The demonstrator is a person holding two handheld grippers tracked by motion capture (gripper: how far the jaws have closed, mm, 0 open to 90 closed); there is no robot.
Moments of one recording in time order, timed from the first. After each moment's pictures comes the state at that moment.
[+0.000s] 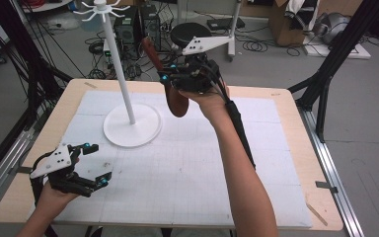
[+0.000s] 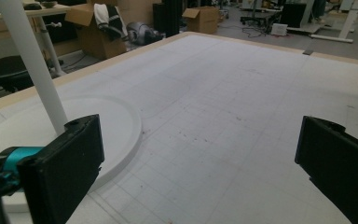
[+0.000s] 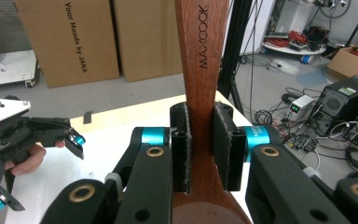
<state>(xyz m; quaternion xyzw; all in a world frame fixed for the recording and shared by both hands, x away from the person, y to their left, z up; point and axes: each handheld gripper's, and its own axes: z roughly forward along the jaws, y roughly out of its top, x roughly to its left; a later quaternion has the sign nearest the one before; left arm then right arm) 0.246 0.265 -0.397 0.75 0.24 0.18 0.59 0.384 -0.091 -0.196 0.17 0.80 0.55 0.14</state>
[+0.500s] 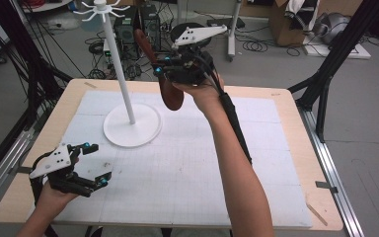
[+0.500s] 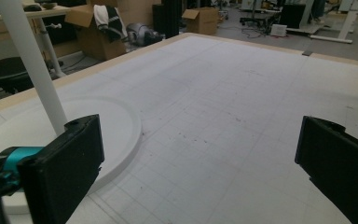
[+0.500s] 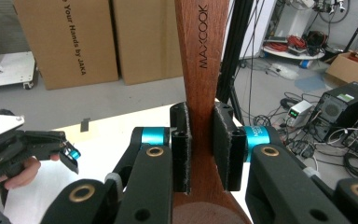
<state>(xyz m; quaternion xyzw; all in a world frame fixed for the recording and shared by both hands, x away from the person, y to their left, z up) 0.245 0.266 -0.396 0.75 0.24 0.18 0.59 0.393 -0.077 -0.183 0.17 0.80 0.55 0.14</state>
